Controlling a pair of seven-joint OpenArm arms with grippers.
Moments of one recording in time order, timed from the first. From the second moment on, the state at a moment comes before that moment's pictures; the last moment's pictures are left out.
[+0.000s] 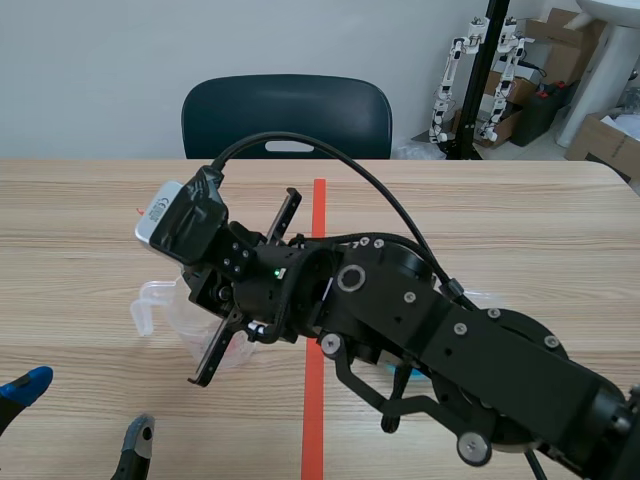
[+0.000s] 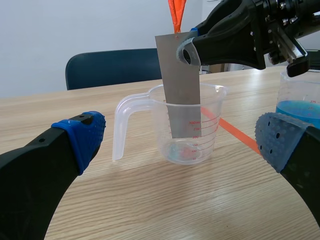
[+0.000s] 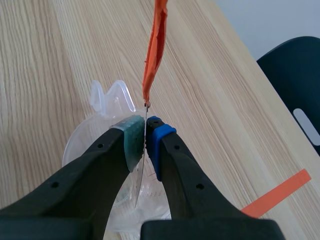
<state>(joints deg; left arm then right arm) 25.5 -12.9 -1.2 50.7 11.3 -16.0 -84.2 11.0 9.8 -48.0 80.5 -10.6 14.7 -2.5</state>
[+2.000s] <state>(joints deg) 25.5 -12.9 -1.2 50.7 11.3 -16.0 -84.2 11.0 9.9 -44.6 83.1 9.3 14.7 -8.9</state>
